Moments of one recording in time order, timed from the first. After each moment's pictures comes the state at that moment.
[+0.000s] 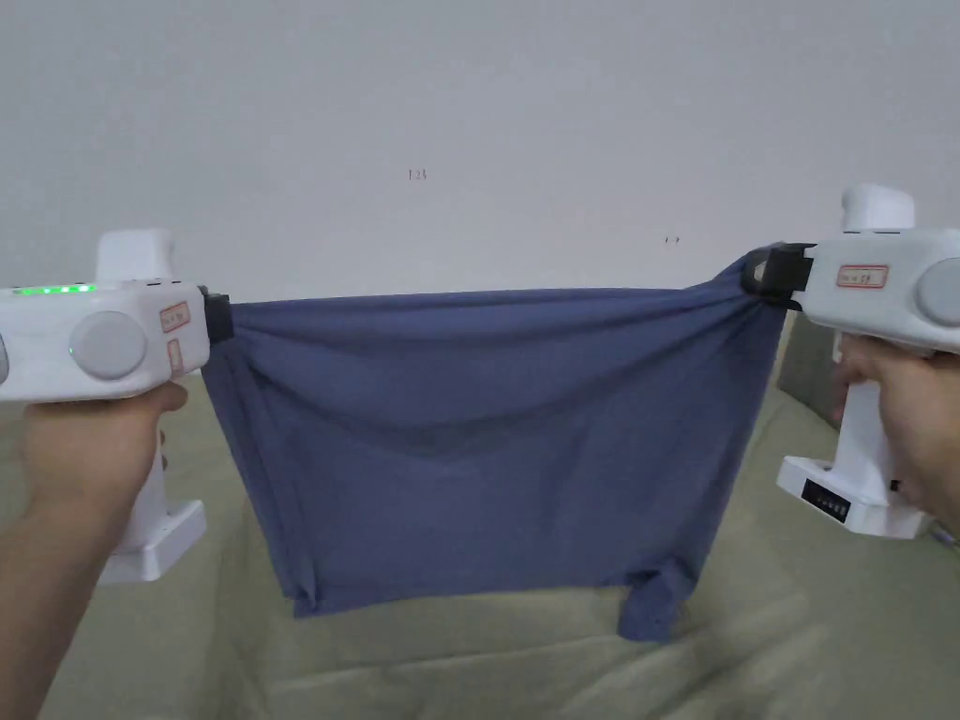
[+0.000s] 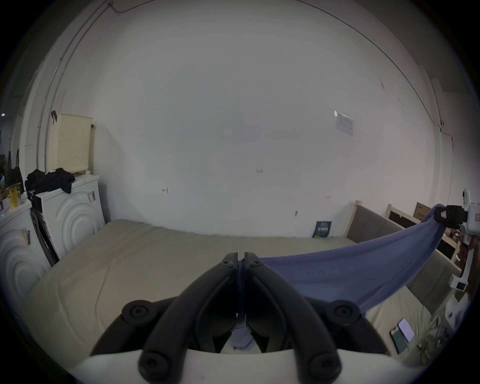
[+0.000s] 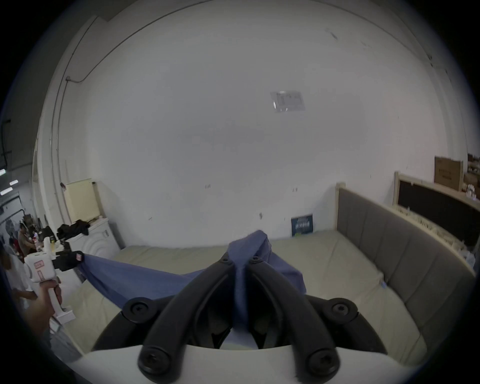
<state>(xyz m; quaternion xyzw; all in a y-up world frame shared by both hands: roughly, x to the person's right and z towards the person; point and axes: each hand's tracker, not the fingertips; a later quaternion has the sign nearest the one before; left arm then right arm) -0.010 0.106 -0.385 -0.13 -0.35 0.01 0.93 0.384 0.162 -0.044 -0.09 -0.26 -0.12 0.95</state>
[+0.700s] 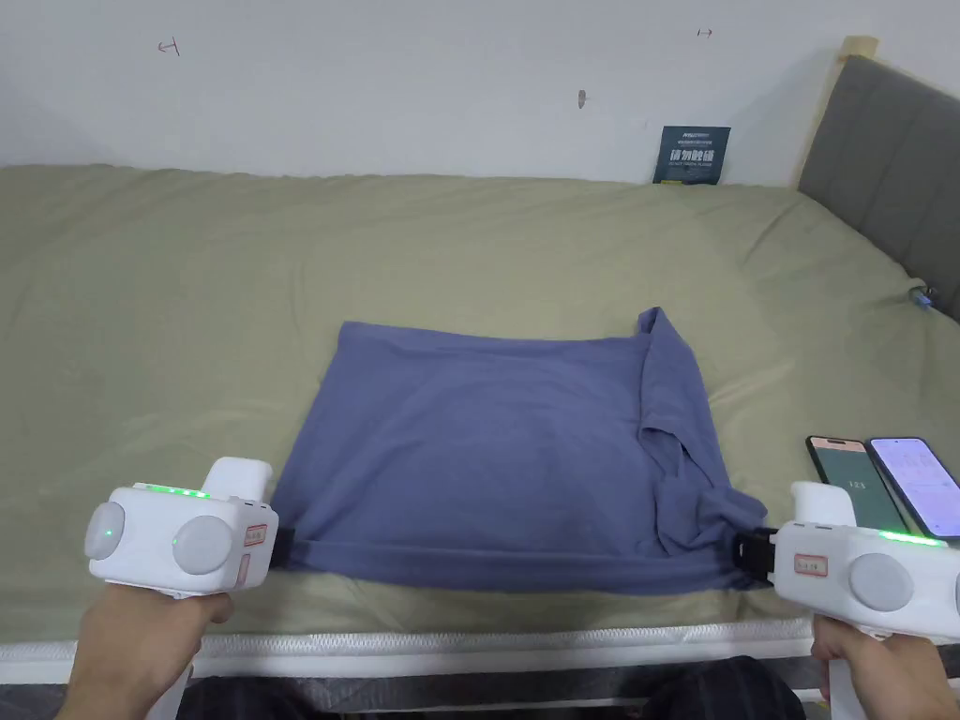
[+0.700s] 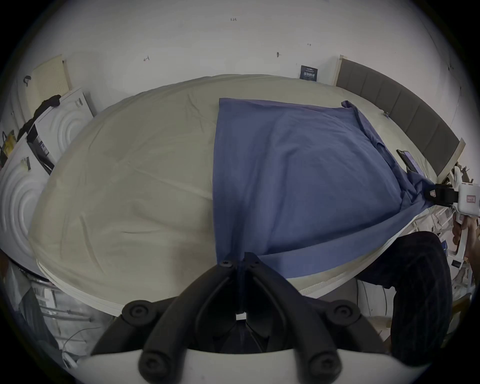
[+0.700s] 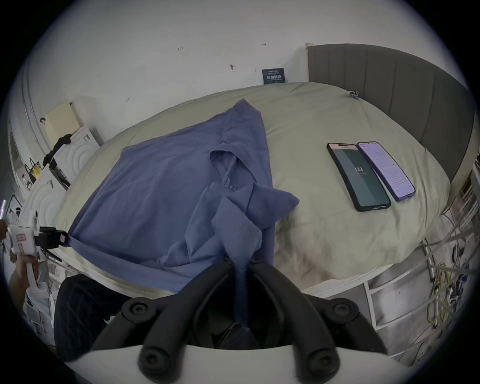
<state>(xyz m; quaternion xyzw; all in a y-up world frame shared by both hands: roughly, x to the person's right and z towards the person) -0.166 -0.194 -0.184 -0.43 -0.35 -0.18 0.82 0.242 -0.208 0.167 -0.36 -0.27 -0.22 0.86</state>
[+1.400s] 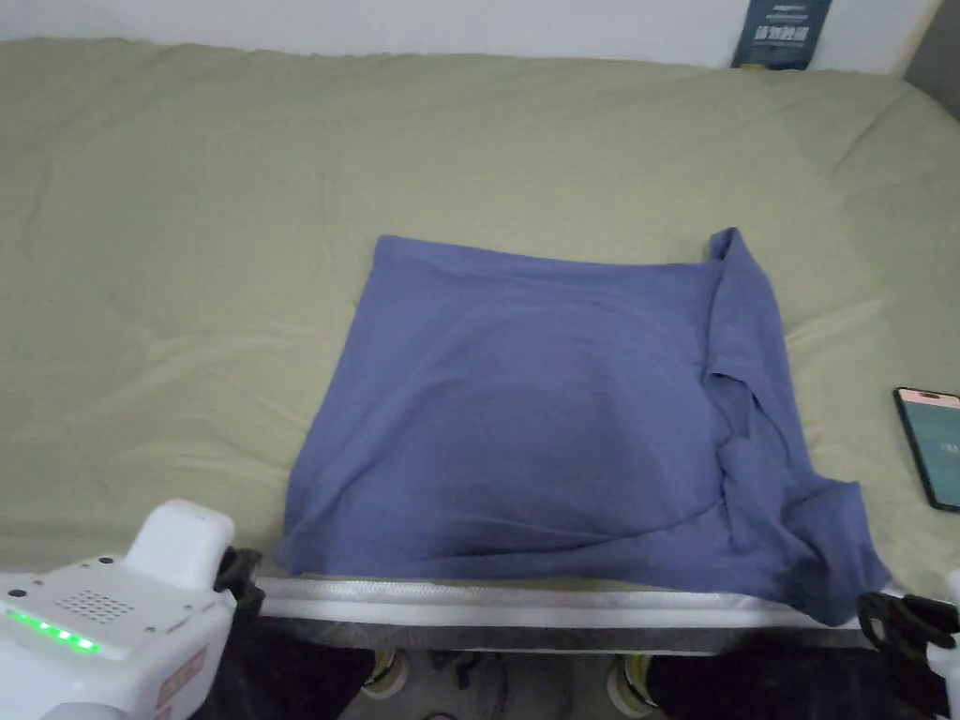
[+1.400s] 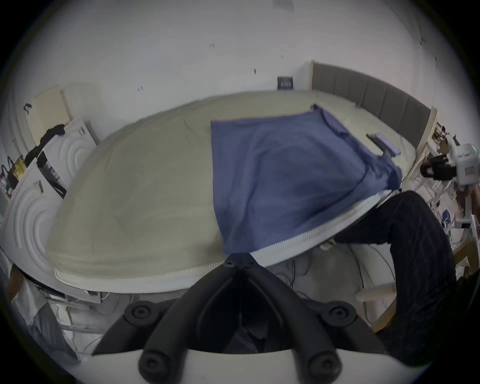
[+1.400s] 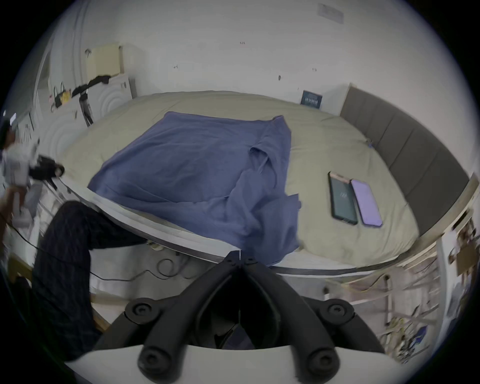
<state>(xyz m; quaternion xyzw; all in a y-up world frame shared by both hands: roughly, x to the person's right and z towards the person) -0.233 -0.133 -0.102 -0.39 -0.38 -0.22 0.81 0.154 -0.145 0.230 -0.41 -0.20 -0.09 0.88</state>
